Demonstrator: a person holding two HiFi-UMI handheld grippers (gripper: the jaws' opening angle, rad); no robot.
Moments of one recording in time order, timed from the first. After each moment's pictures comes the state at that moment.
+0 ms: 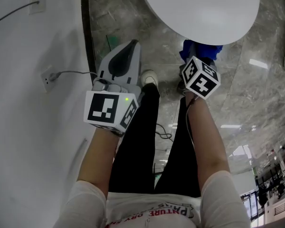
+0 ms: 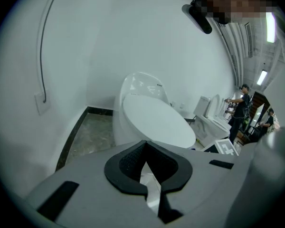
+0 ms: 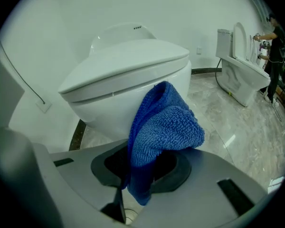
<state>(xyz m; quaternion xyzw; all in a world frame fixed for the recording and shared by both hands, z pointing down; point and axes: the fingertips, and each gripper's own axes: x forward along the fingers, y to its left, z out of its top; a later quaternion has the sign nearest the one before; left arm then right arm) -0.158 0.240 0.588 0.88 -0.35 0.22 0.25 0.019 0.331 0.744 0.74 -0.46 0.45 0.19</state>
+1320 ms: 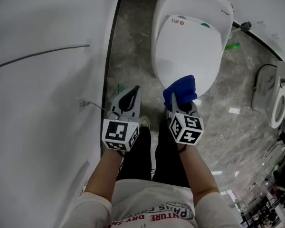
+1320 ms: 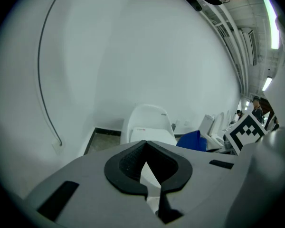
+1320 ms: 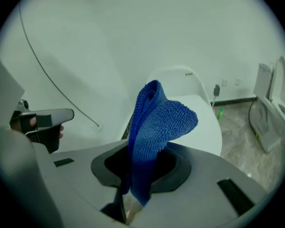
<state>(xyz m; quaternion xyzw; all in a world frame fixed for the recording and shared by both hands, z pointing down) -0.198 0.167 0.389 0.87 -0.39 0.18 0.24 -0.062 0.224 0.454 0.64 -0.63 0.39 0.20</state>
